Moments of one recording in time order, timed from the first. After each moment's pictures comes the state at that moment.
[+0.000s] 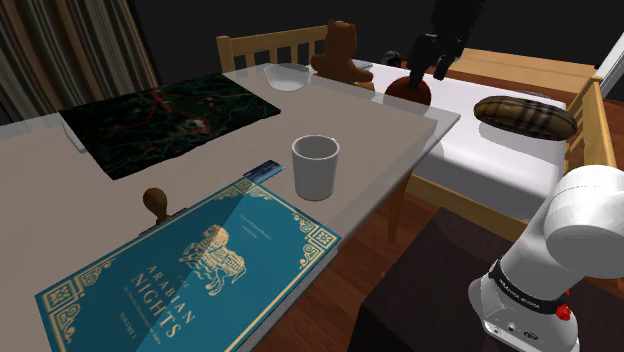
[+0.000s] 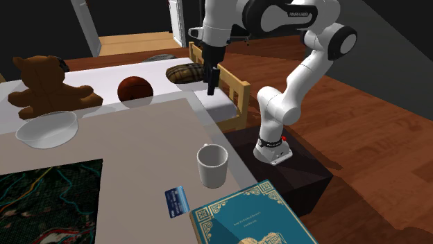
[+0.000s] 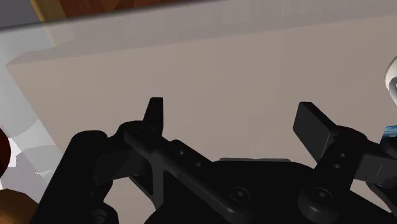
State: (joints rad) arm 0.01 -0.77 0.05 -2.27 -0.05 1.64 0.17
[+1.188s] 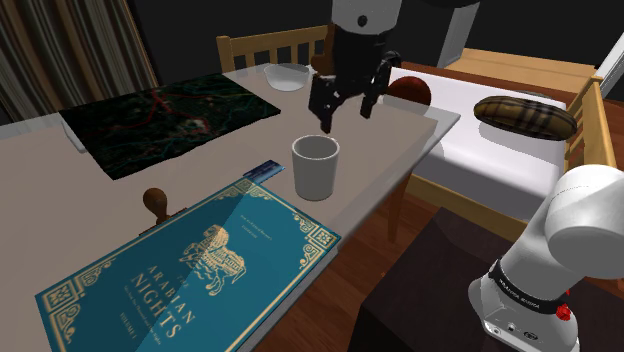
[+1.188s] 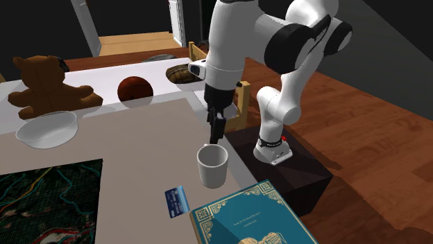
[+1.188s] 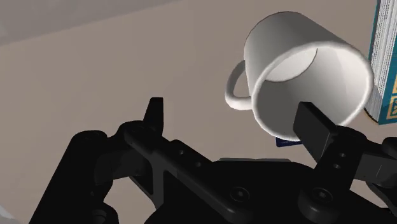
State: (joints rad) arm 0.03 -0.47 0.43 -2.11 0.04 1.76 0.63
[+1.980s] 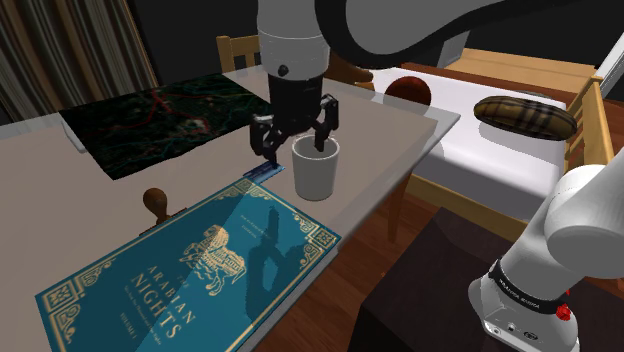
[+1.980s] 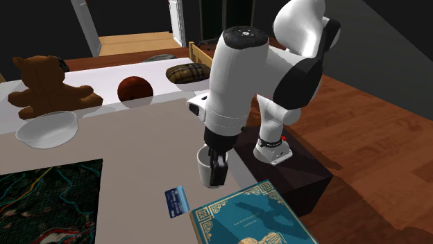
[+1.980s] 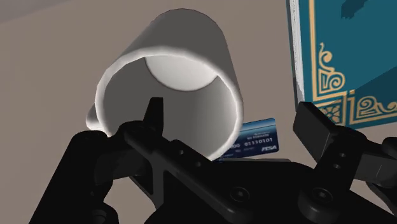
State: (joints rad) arm 0.02 -0.21 0.62 -1.98 -0.05 1.85 0.90
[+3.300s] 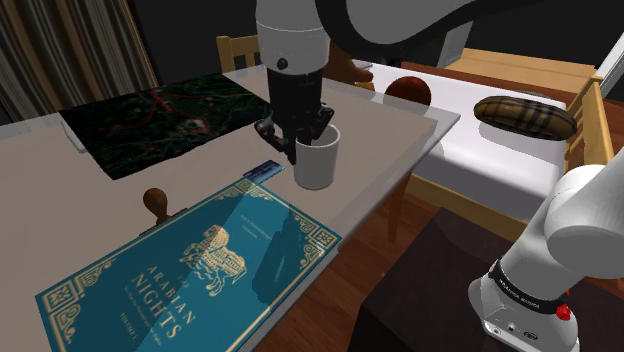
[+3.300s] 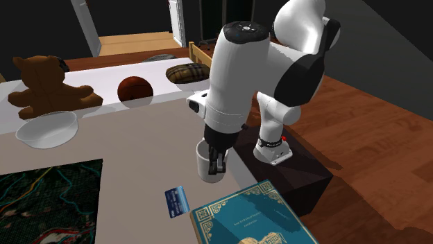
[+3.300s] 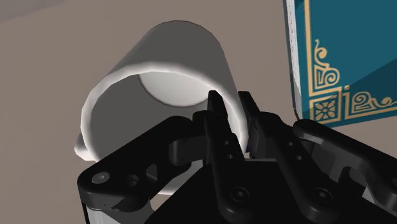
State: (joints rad) arm 0.02 -0.21 0.62 -1.96 -0.05 1.83 0.90
